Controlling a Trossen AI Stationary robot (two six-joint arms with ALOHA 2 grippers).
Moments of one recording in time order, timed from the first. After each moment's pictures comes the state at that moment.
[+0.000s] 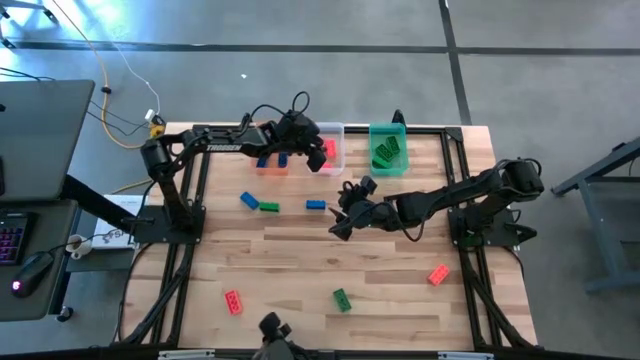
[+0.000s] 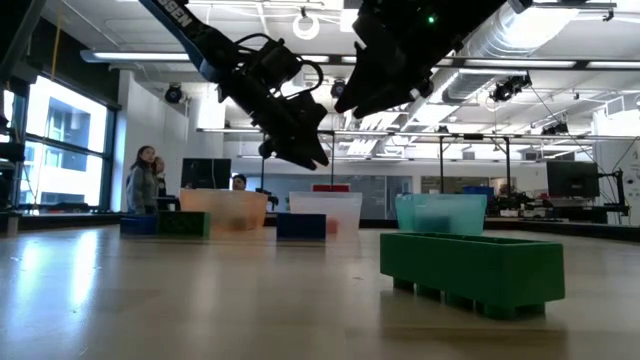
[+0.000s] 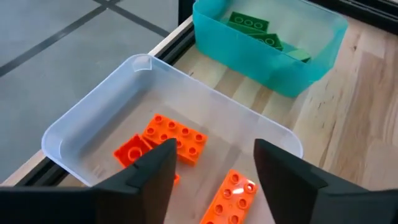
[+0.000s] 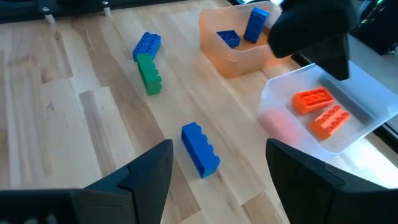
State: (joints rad) left arm 0.63 1.79 1.14 0.00 0.01 -0.07; right arm 0.17 1.58 1.03 -0.14 0.60 0.32
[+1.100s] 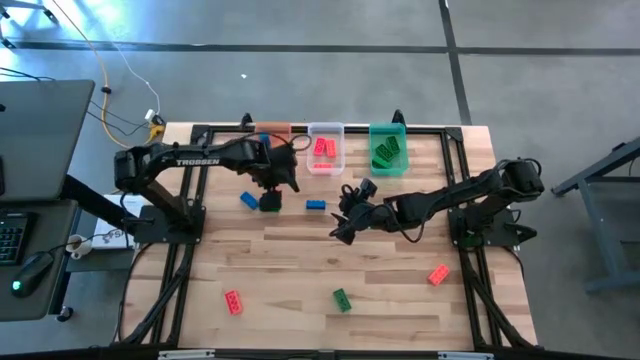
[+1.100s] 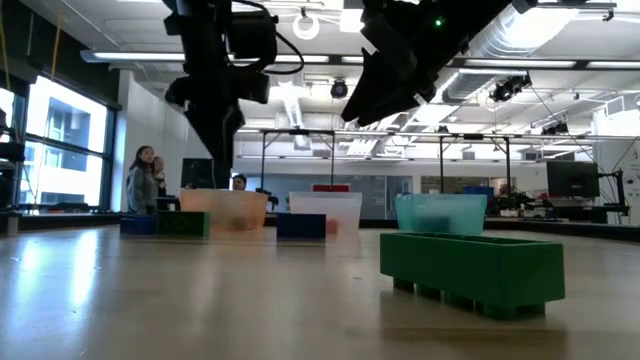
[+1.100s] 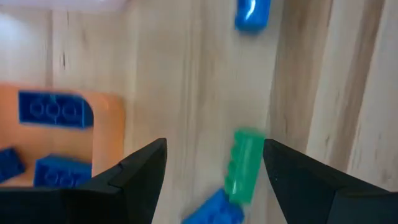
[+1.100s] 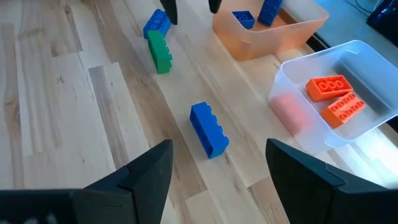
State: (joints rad) left arm 0.42 1.56 1.14 -0.91 -0.02 0.22; right arm 0.18 1.58 1.03 -0.20 0.55 0.32
